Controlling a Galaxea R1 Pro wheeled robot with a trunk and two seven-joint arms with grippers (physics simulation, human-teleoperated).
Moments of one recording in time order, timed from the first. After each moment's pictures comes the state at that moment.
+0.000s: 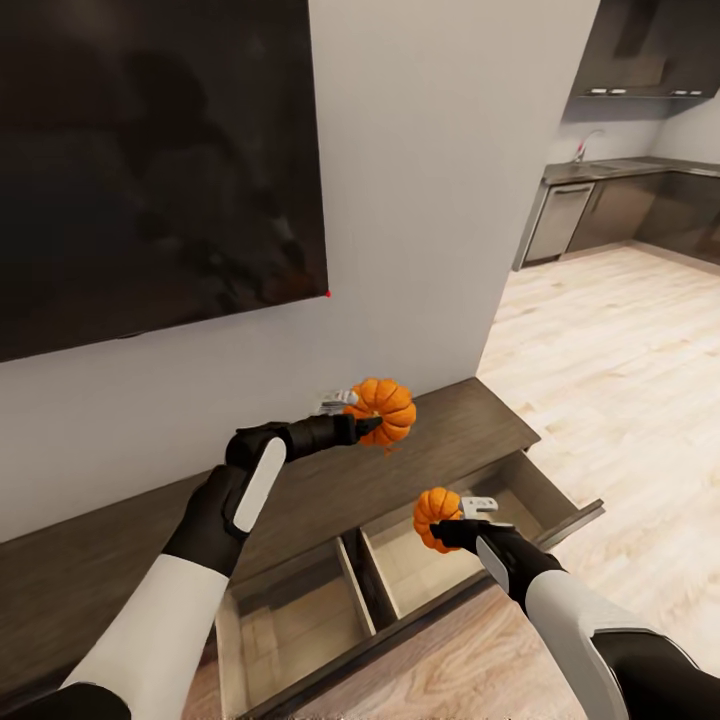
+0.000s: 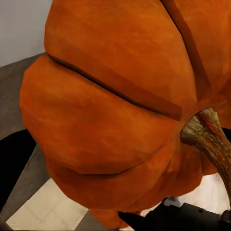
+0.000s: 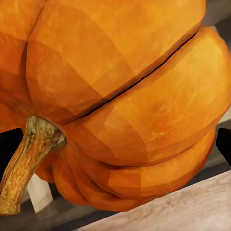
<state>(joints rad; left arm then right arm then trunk) -0.79 -0.13 -0.21 -1.19 0.38 0.74 -0.26 -0.85 0.00 0.02 -0.23 -0.04 0.21 0.10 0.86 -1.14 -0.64</state>
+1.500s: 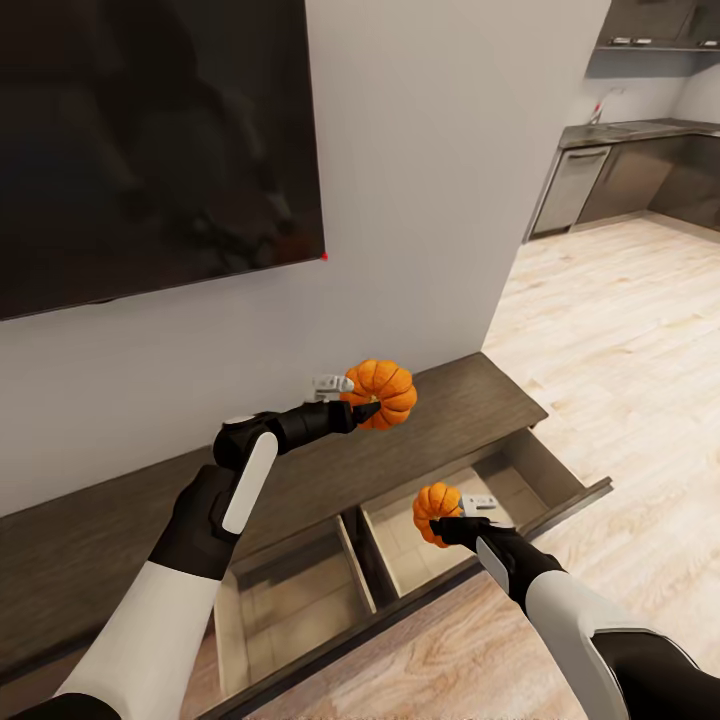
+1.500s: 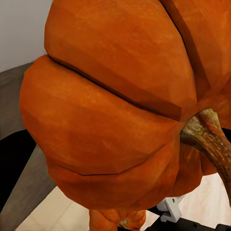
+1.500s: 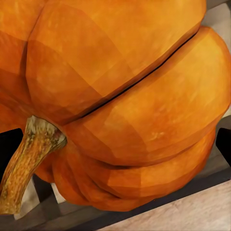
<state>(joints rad) -0.78 -0.11 -0.21 -1.33 0.37 0.74 -0.27 -0.85 0.00 0.02 -0.23 -0.04 0.16 0.10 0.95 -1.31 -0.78</state>
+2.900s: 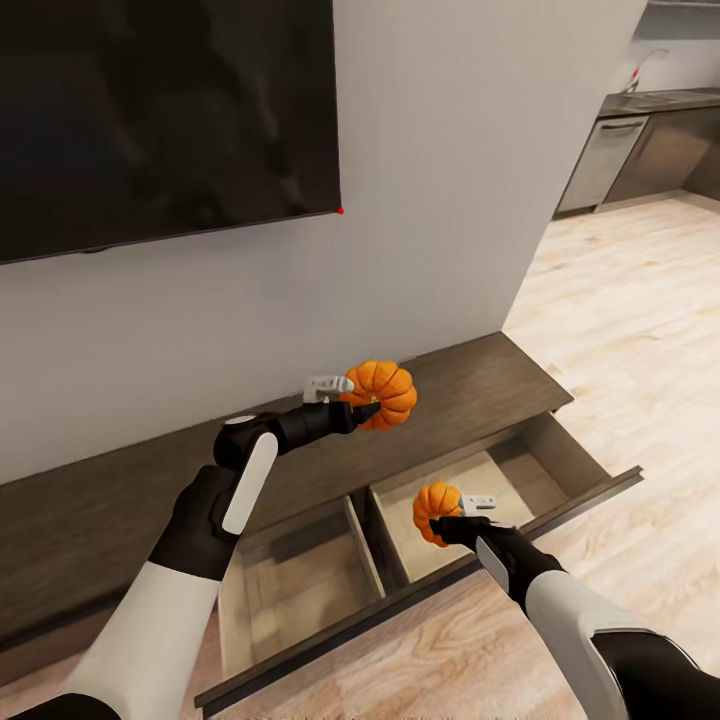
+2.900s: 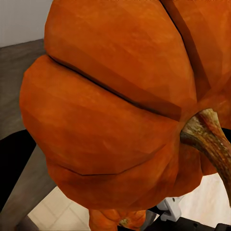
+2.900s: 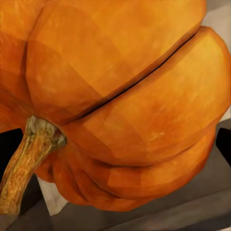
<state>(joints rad) -0.78 -0.11 -0.21 -1.33 0.37 0.74 -0.27 -0.85 0.00 0.02 -0.23 -0.04 0.16 0.10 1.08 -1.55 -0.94</state>
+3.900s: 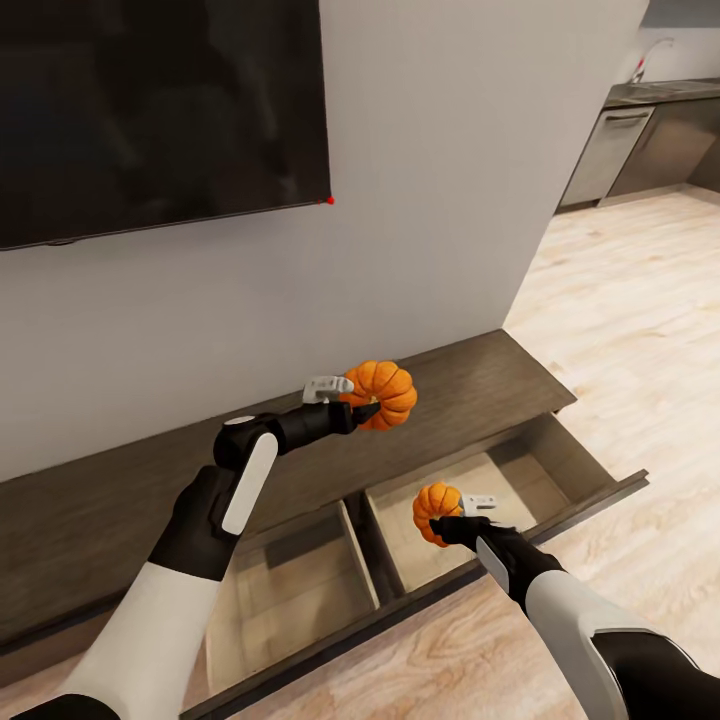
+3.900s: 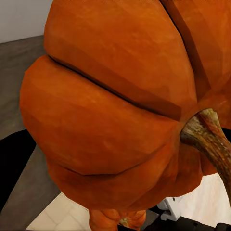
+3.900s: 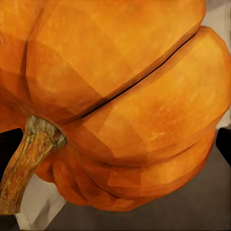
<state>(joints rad) -0.77 -0.11 -0.21 -1.33 0.37 0.74 -0.27 -0.85 0.00 0.02 -0.23 -0.04 0.16 0.10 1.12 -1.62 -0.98</state>
